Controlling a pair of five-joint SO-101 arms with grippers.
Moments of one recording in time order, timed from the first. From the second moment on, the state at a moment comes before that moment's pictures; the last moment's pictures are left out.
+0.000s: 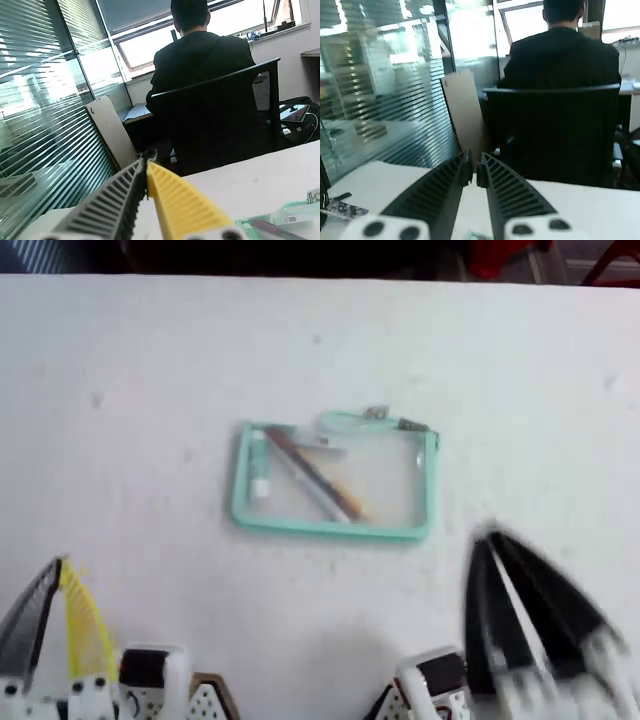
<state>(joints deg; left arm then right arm) -4.5 -105.0 23.1 85.1 -16.1 -20.7 -83.6 -2.2 85.5 -6.7</state>
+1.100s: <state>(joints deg) -4.5 -105.1 53.2 71.2 -16.1 -15.1 -103.2 52.9 63.2 12.9</state>
